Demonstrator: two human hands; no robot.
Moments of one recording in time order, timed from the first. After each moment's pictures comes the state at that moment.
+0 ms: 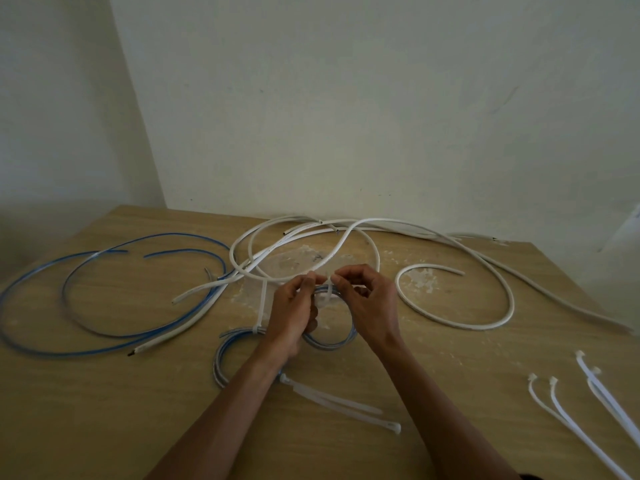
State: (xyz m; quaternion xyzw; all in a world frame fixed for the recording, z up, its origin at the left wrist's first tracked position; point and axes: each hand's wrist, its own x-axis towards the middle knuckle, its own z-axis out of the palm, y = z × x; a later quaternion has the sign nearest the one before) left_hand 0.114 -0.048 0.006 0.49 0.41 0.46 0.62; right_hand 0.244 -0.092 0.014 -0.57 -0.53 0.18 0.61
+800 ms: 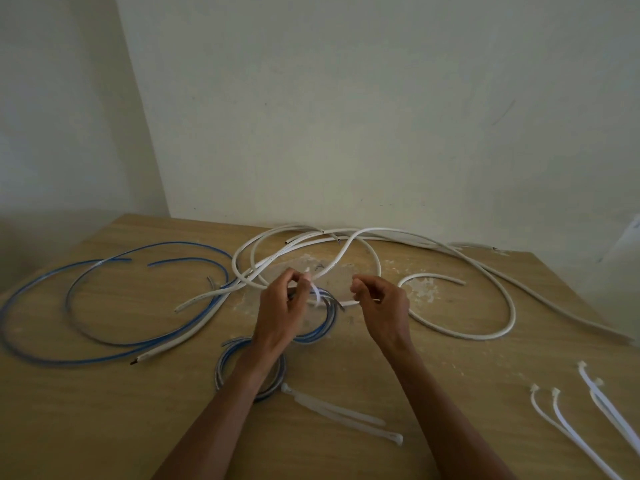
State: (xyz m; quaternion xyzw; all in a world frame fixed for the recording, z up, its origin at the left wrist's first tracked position) left_hand 0.092 -0.040 0.019 0.70 0.38 0.50 0.35; right_hand 0.264 -0.085 0.006 -0.63 -0.48 0.15 0.60
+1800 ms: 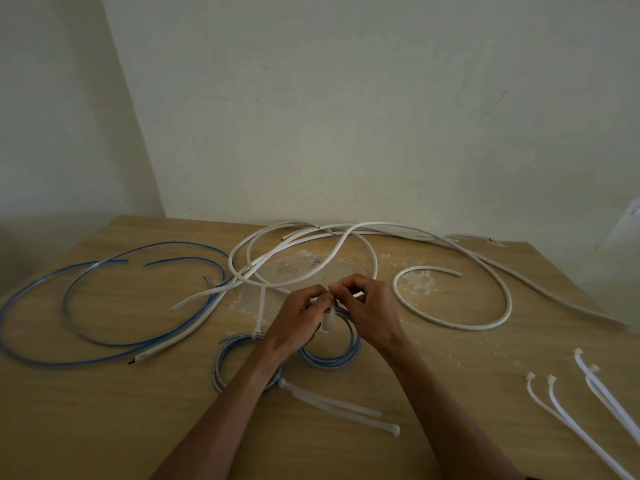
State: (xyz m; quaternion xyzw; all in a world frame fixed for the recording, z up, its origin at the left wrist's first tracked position) left_hand 0.103 -0.060 0.024 0.70 0.37 0.33 0.51; right_hand 0.256 -0.094 0.016 -0.57 -0.58 0.20 0.54
